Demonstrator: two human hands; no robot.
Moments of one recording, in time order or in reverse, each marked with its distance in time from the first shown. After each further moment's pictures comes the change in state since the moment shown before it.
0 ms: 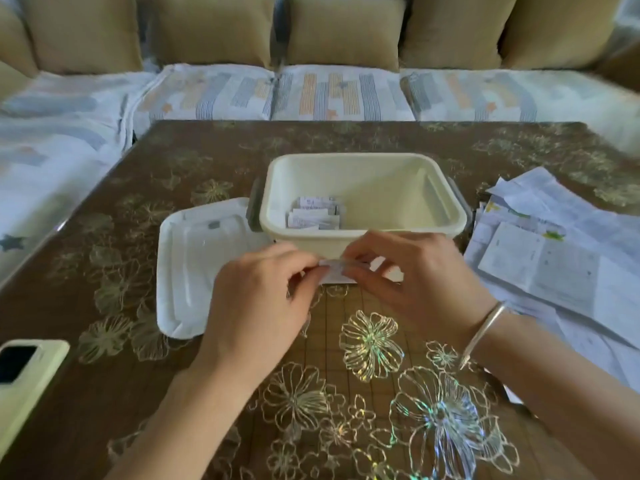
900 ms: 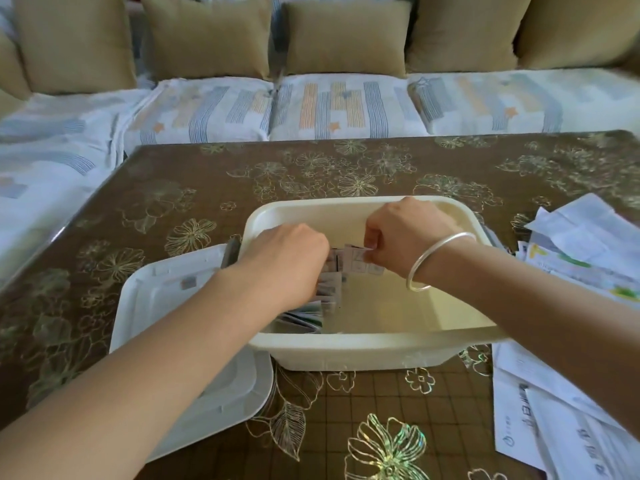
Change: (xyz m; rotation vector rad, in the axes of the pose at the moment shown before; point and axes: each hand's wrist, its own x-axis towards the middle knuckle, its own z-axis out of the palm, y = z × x) left_hand 0.148 -0.066 0.069 0.606 -0.702 0.009; right_hand 0.121 0.101 0.021 -0.472 -0.479 0.454
